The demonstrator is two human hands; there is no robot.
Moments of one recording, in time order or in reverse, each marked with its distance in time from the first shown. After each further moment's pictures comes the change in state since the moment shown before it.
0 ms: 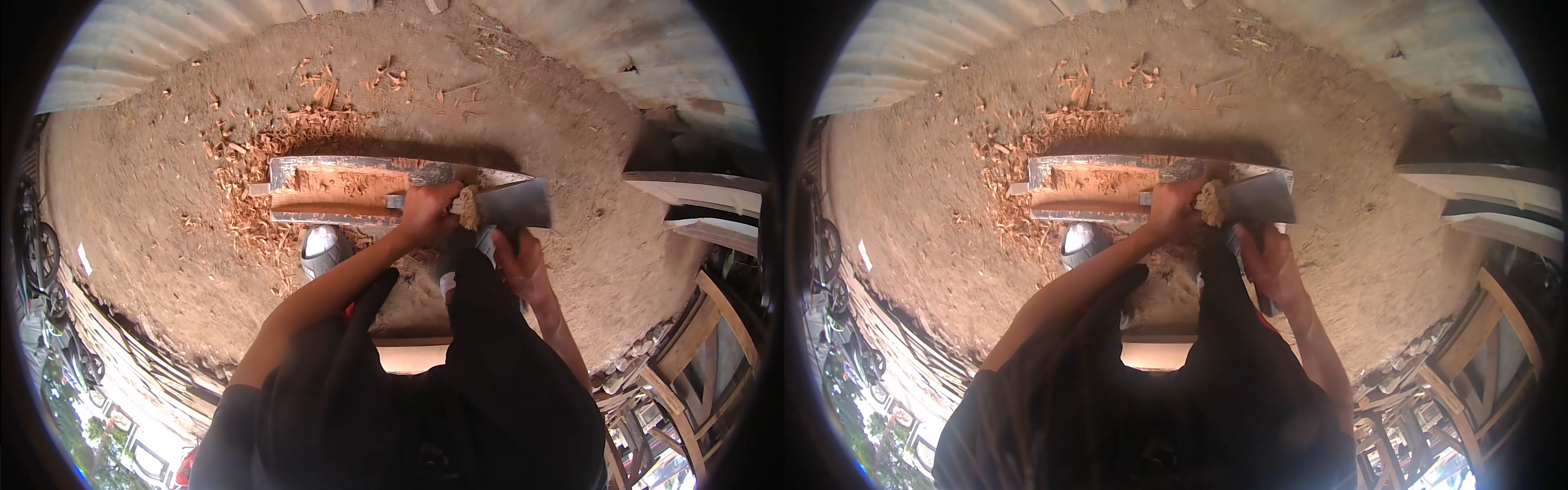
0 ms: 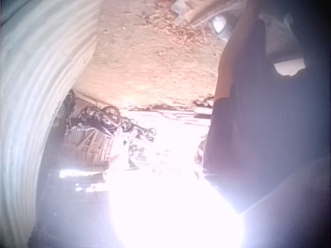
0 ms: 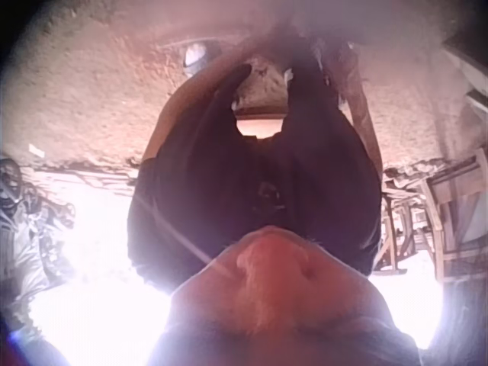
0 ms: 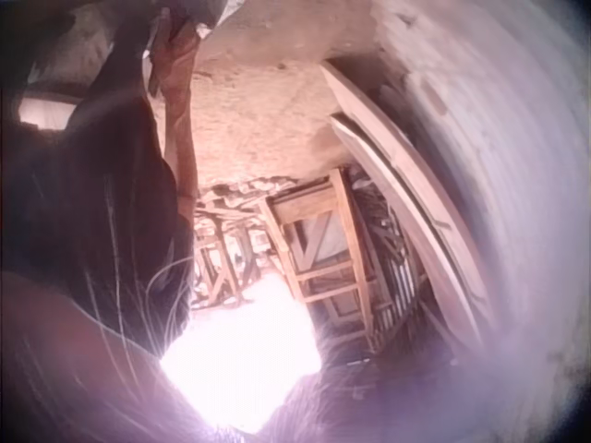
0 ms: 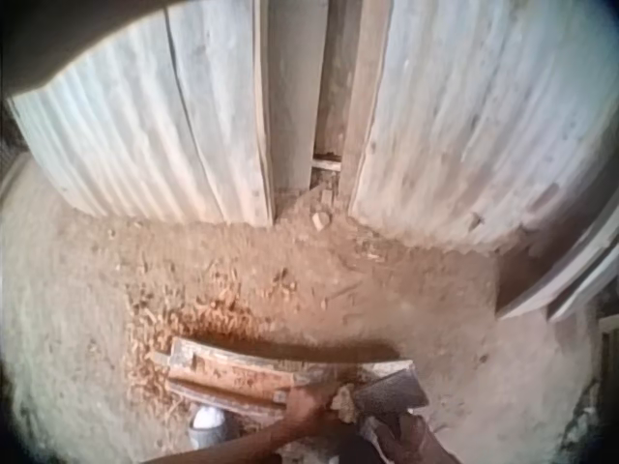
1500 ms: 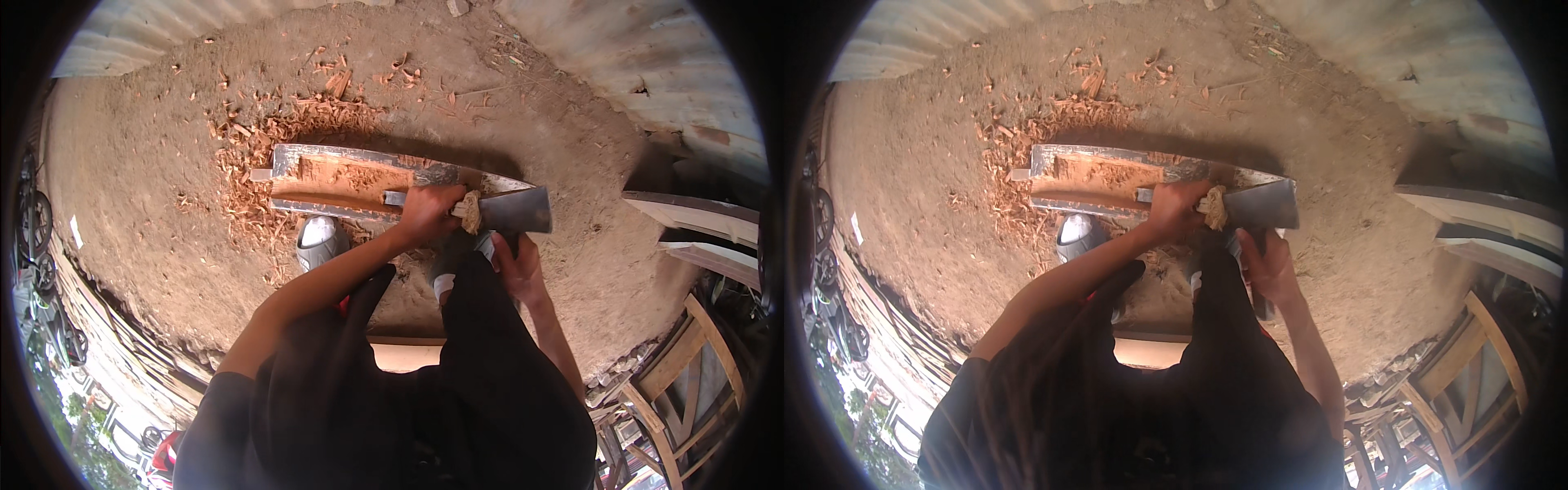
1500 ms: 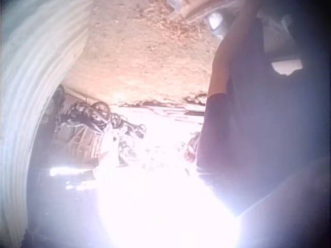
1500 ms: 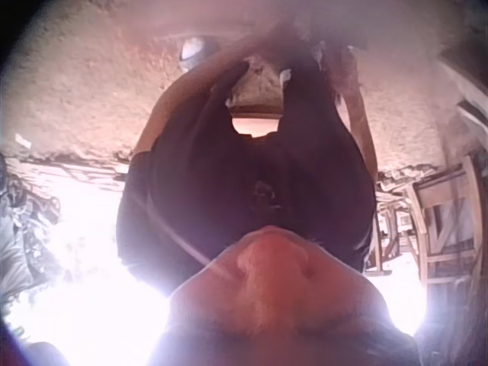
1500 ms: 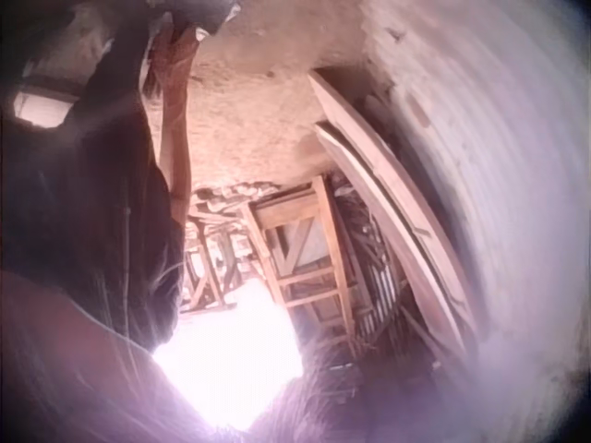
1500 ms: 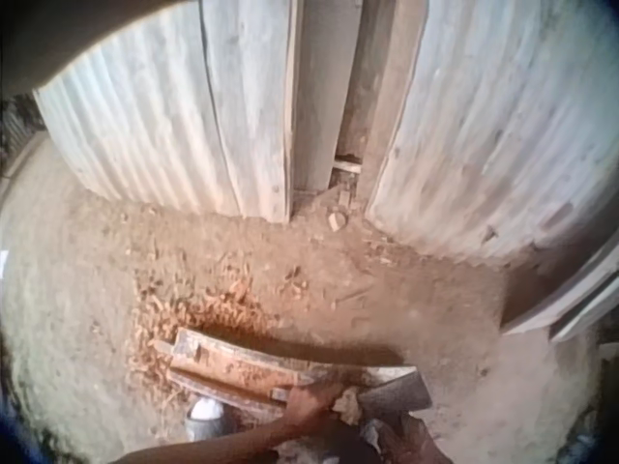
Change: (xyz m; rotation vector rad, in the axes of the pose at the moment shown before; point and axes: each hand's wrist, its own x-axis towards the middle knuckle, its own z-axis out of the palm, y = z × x) left_hand -0.005 -0.005 -0.001 0.090 0.002 0.008; right_hand 0.010 0.011 -0.004 -0.146 -0.053 -0.076
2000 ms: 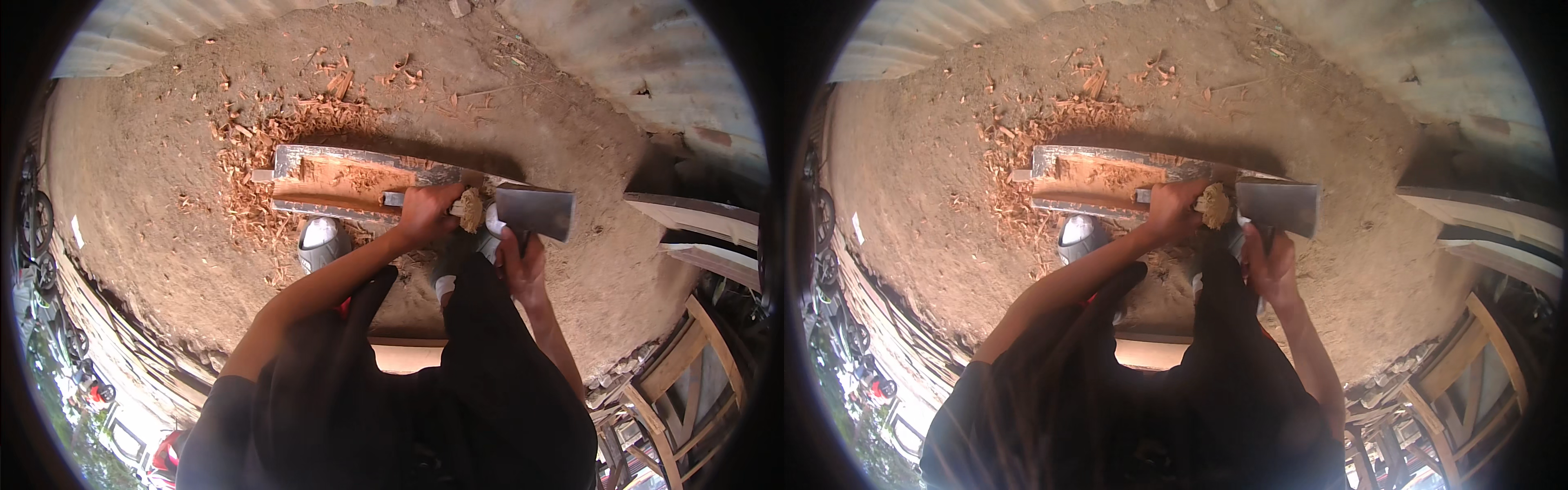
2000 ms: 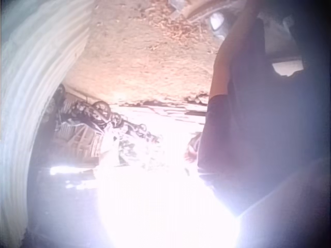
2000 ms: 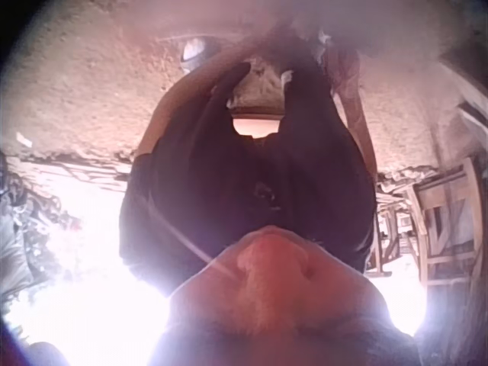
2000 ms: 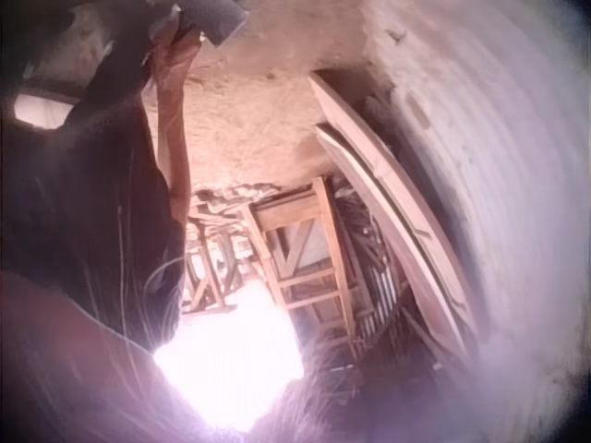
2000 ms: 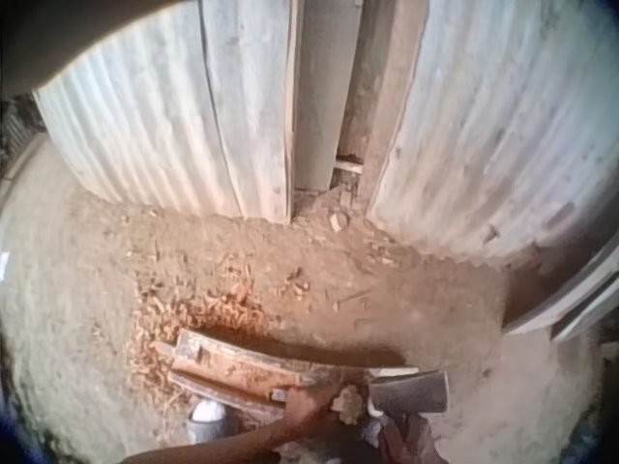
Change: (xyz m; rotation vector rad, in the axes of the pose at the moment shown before) left_hand -0.001 0.000 -0.007 0.012 0.046 -0.004; right_hand 0.001 -0.011 0.008 0.252 0.066 0.036
